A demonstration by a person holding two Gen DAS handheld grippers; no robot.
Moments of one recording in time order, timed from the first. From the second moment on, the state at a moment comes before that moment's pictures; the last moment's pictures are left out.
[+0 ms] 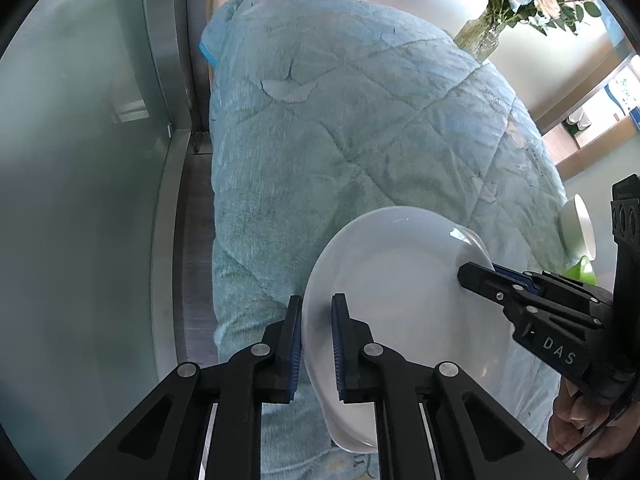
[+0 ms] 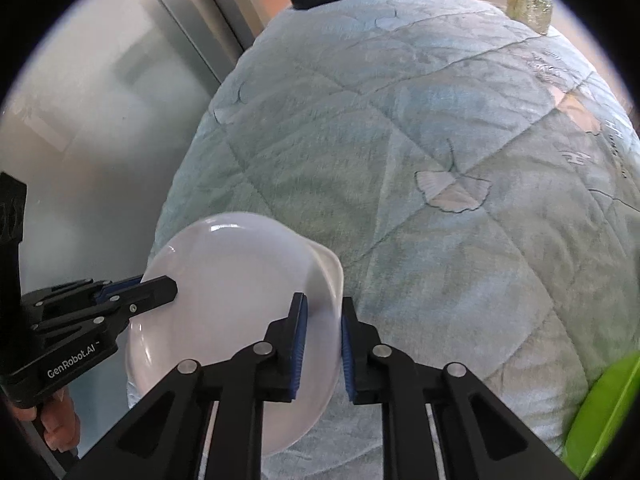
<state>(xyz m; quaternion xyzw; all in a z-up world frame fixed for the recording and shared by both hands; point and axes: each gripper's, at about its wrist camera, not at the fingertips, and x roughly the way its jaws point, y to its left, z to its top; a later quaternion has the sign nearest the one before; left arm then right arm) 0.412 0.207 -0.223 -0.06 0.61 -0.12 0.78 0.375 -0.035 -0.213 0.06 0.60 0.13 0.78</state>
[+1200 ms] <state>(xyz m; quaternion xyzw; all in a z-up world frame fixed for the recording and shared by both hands) 0.134 0.102 0.157 -0.04 0.46 -0.15 0.87 0.139 -0.142 0.127 0.14 0.43 0.14 0.88</state>
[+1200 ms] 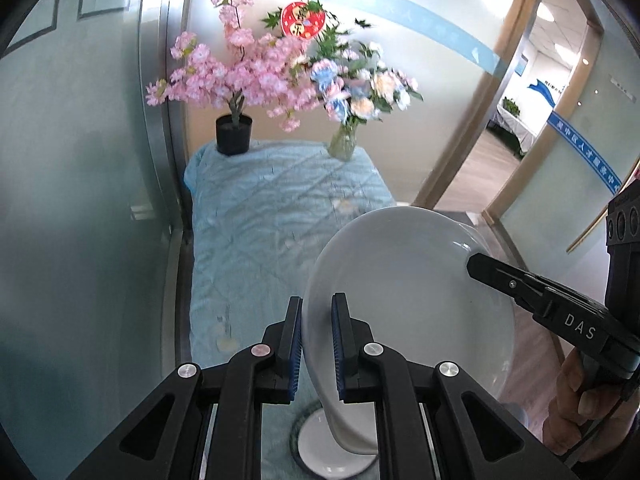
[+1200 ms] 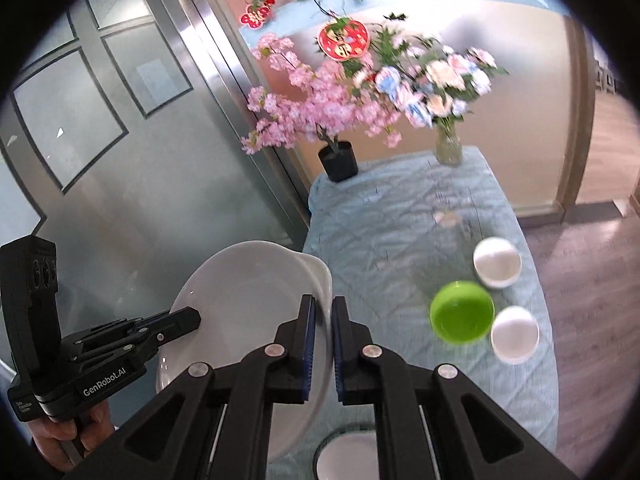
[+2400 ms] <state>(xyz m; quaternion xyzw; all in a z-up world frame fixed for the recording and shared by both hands) 0.034 0.087 -0.094 -0.03 0.60 -0.17 0.78 0.030 -0.169 -0.091 0.19 0.60 0.07 0.78</state>
